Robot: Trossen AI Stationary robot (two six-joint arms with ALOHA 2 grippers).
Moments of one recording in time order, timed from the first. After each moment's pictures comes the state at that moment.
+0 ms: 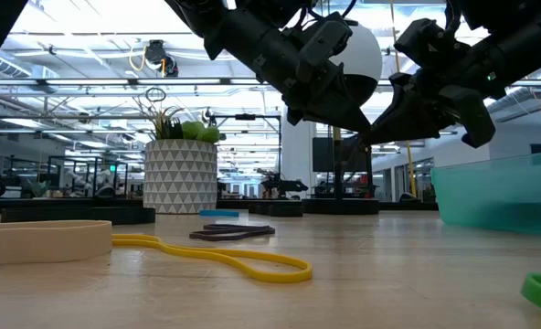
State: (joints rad) left arm -0.04 1.99 1.40 -0.03 0.03 -0.03; right arm 0.30 1.31 0.44 0.29 0.55 -0.19
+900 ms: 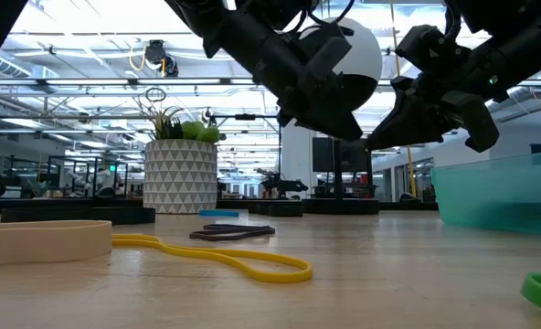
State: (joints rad) left arm -0.04 1.99 1.40 -0.06 -0.10 -0.08; right arm 0.30 1.31 0.44 0.26 0.55 -0.17
